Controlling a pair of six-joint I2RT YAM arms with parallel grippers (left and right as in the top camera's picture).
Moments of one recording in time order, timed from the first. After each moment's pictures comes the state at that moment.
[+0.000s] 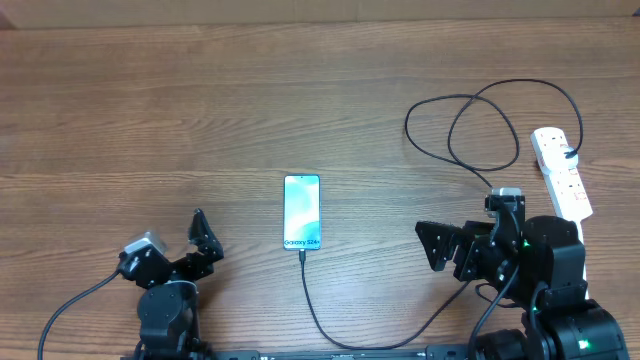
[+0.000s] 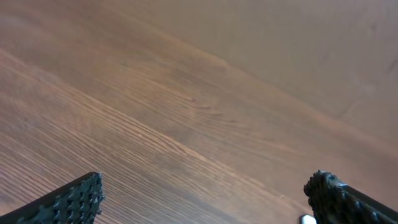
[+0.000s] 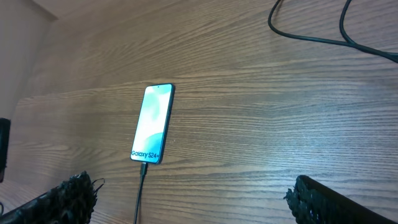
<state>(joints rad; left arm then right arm) -0.06 0.02 0.11 -0.34 -0.29 -0.43 0.17 0.59 0.74 -0.86 -0.33 0.36</state>
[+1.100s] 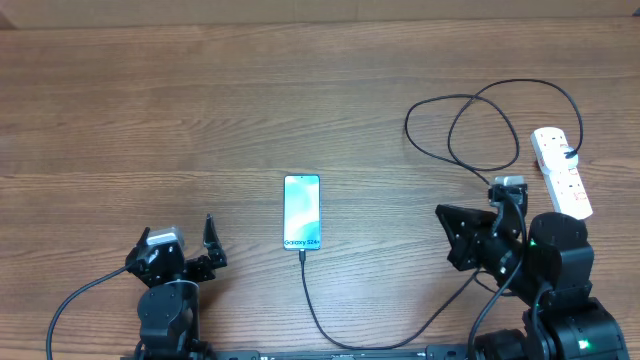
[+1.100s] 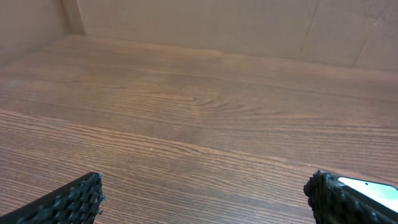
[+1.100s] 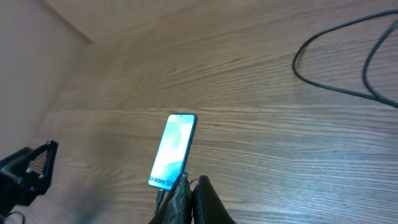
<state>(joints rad) -0.06 0.02 0.11 -0.34 -0.25 -0.13 0.17 0.59 0.74 -0.71 -0.35 0.37</state>
